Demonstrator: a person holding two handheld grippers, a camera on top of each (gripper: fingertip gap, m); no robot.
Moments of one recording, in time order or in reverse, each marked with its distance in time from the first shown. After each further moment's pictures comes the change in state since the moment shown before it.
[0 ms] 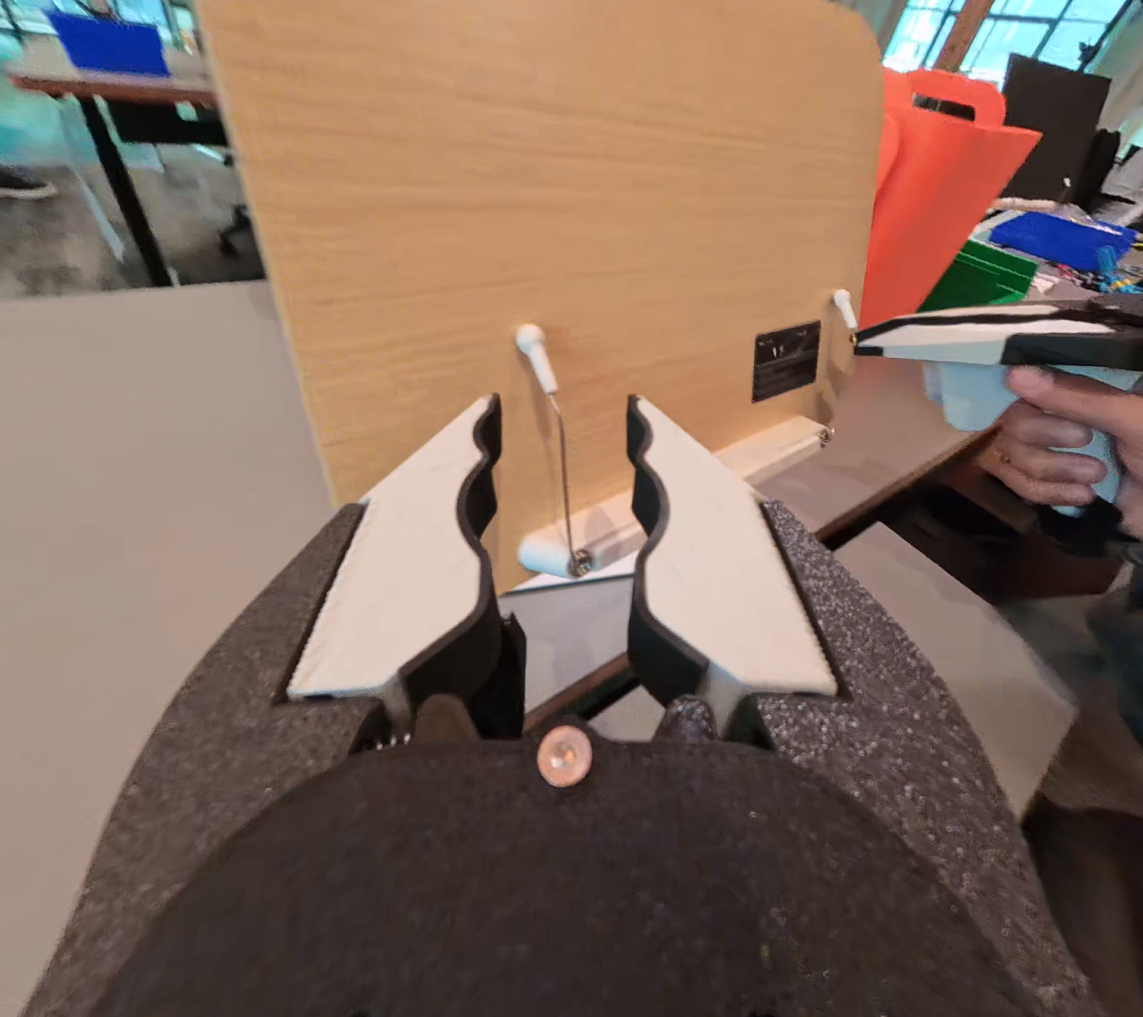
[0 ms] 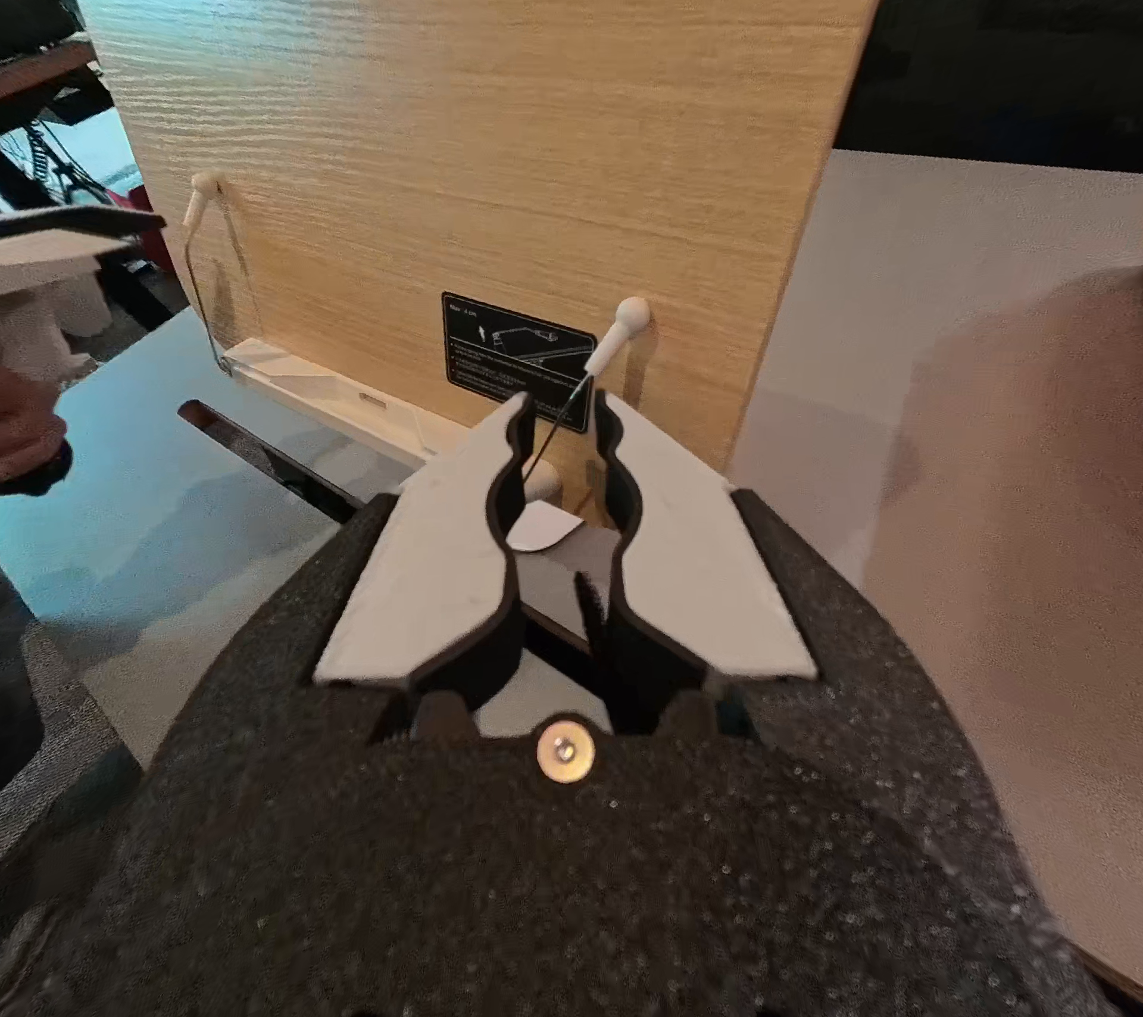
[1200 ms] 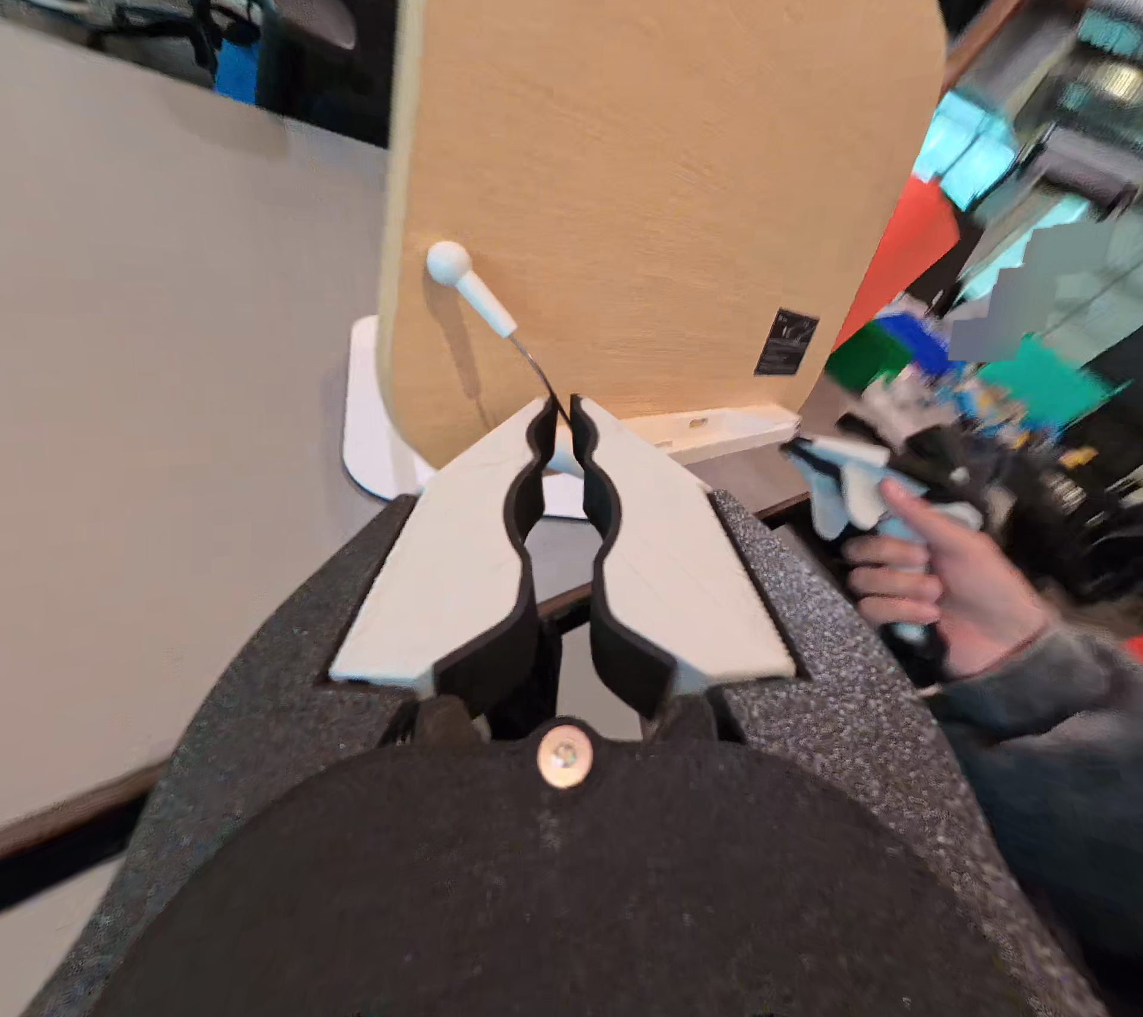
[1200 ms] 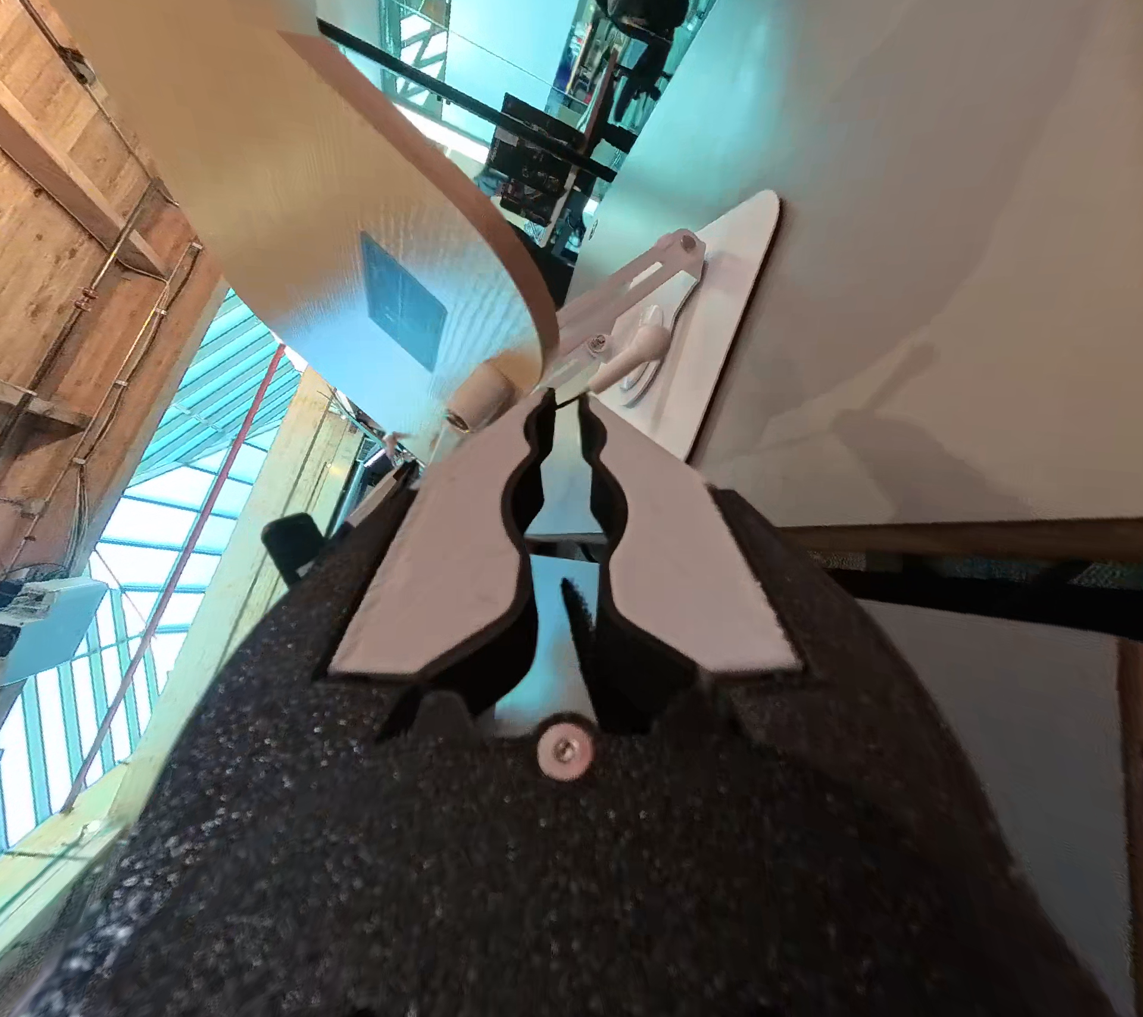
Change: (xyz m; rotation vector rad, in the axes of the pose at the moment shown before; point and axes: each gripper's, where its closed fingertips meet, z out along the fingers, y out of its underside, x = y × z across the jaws) left arm -0.021 0.048 -0.007 -0.014 0.074 -0.375; right arm 0.018 0.078 0.002 0.182 -0.303 0.958
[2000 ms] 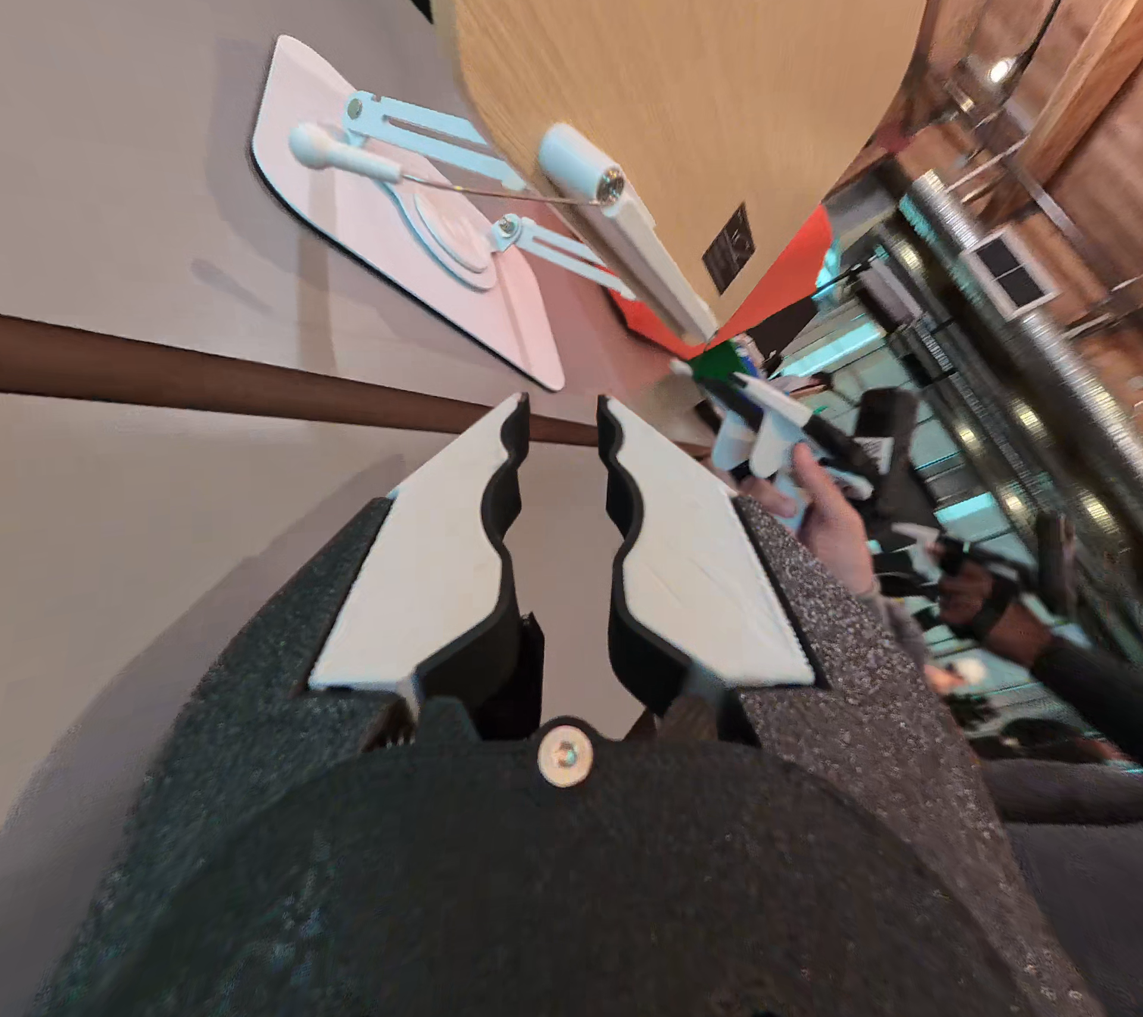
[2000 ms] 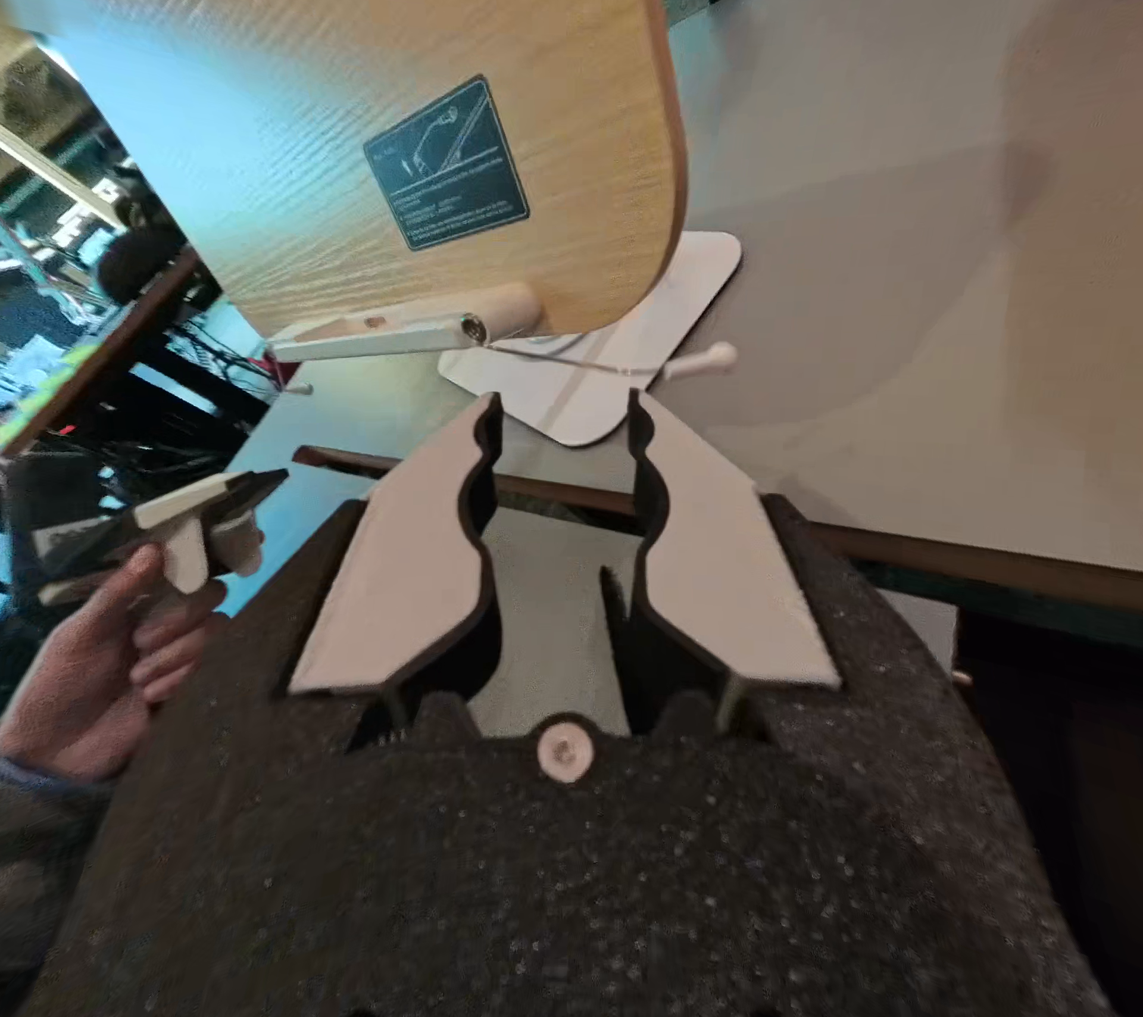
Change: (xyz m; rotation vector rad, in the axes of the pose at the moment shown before) left arm 0.012 0.084 -0.045 -0.045 0.111 -0.354; right arm -0.022 0.022 -0.013 -0.084 0.275 -0.558
